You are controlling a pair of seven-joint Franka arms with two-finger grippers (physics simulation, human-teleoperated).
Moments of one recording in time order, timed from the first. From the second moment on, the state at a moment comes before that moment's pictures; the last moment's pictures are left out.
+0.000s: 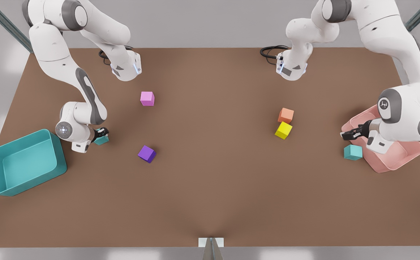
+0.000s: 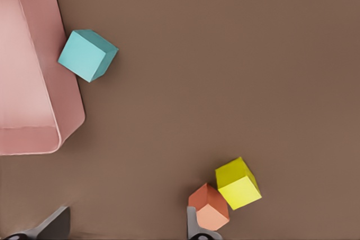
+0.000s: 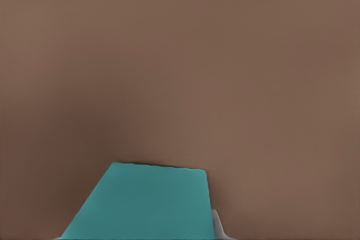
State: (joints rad) left arm -0.17 0.27 0.39 -1.68 -0.09 1.55 -0.21; right arm -0.25 0.37 0.11 -2.27 -0.14 2.38 -0.57
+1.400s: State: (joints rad) left arm -0.04 0.58 0.48 -1.86 -0.34 2.18 -0.94; right arm 0.06 0.21 0.10 -1.34 -0.08 1.41 0.24
